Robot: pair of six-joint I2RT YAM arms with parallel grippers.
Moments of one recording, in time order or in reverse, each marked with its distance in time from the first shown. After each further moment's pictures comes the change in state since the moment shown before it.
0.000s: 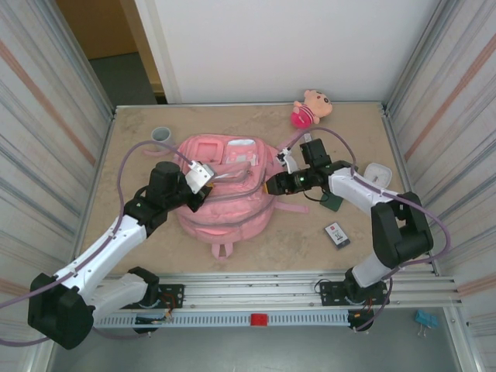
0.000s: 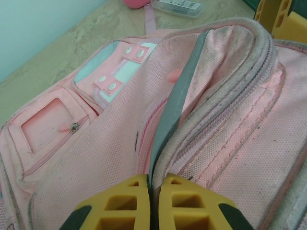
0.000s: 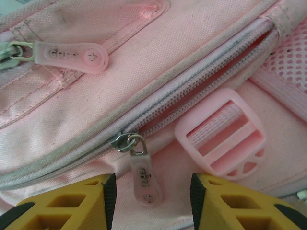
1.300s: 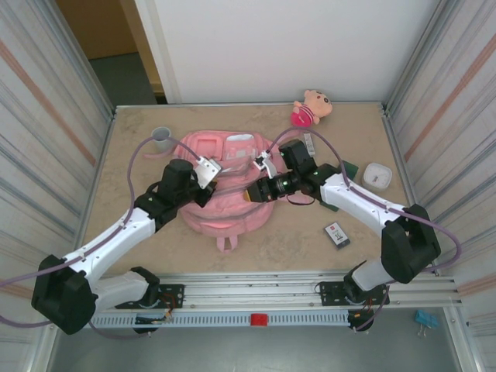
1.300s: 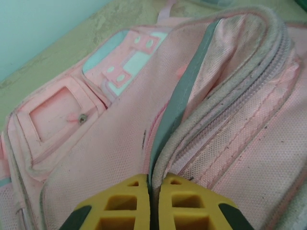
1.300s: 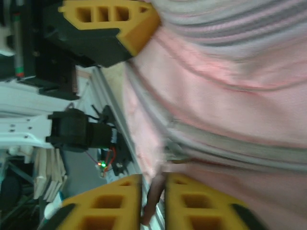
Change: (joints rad) left arm -0.078 0.106 0.038 0.062 -0.183 -0.074; right arm 0.220 -0.114 0.050 0.012 -0.052 0.219
